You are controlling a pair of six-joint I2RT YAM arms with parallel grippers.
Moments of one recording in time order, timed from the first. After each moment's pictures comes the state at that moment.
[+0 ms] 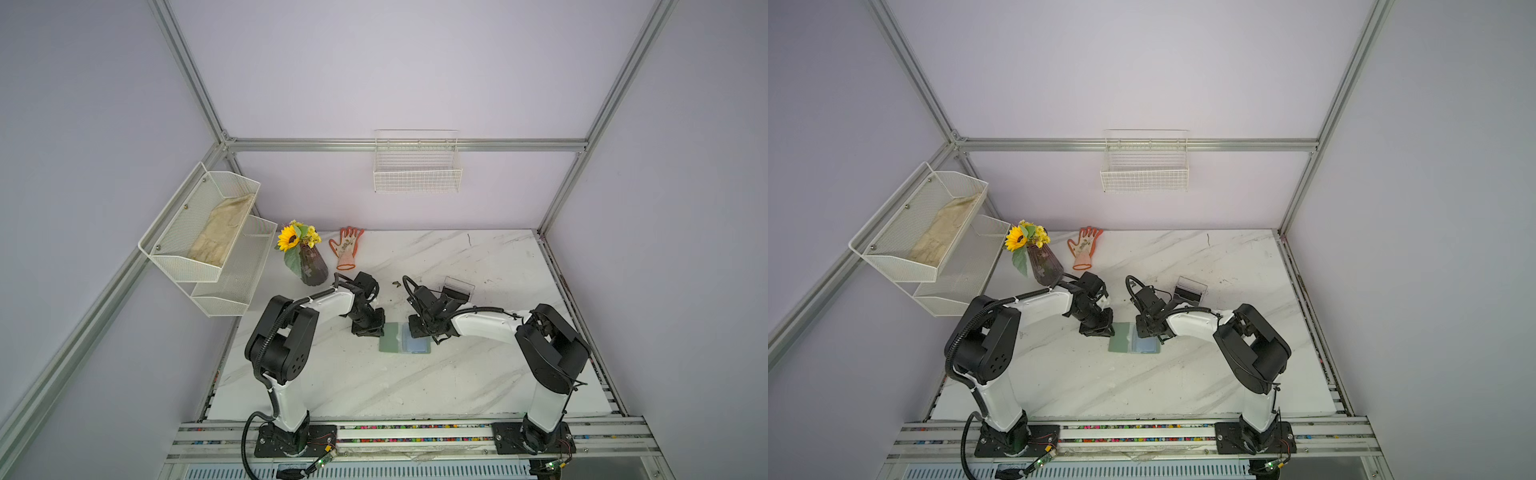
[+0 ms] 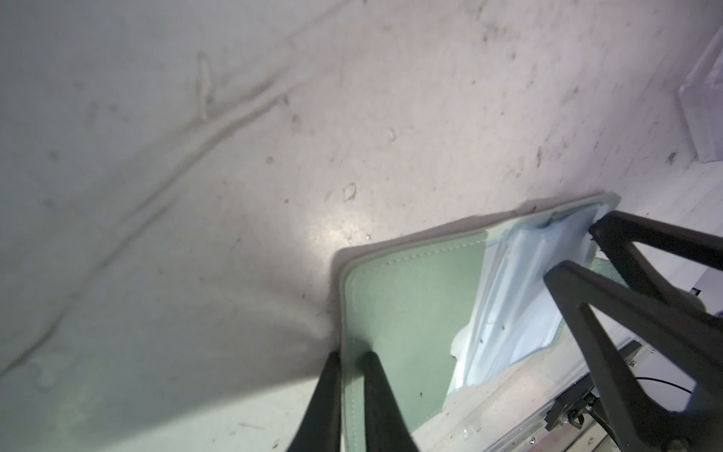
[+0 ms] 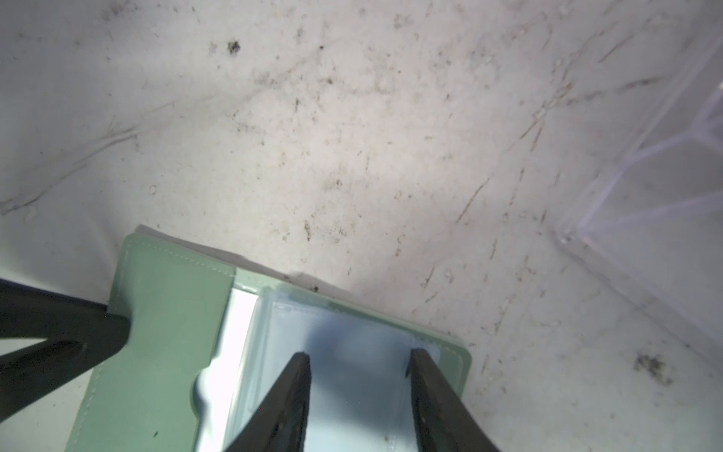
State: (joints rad) left arm -0.43 1.84 1.13 -0.67 0.38 -0.48; right arm 0.80 1.82 1.09 -0.35 0.09 0.57
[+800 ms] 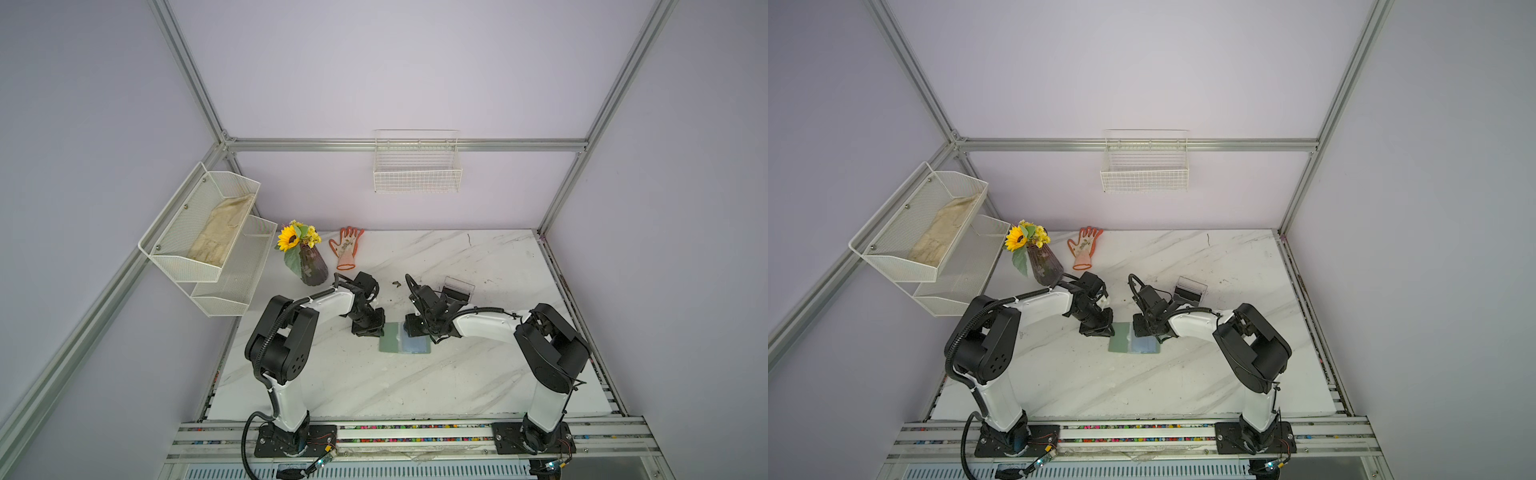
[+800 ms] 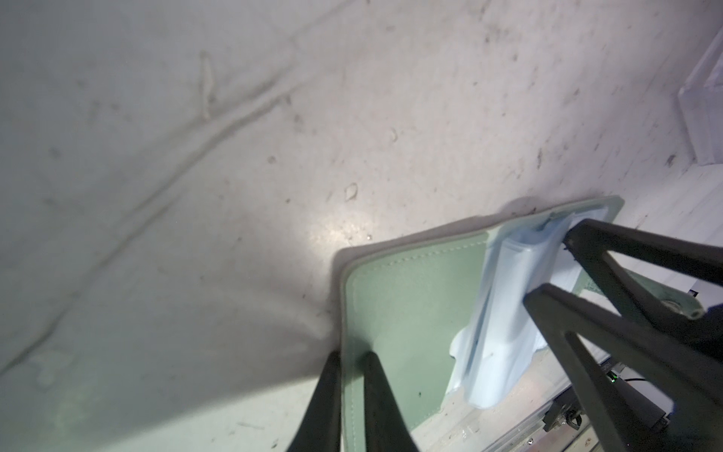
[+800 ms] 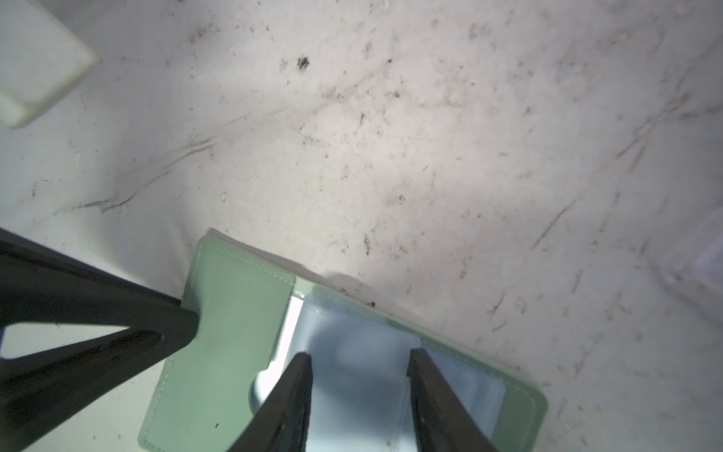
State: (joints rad) left arm -0.43 1.84 1.13 -0.67 0.38 -0.48; right arm 0.79 1.82 1.05 -0.23 -0.06 0.57
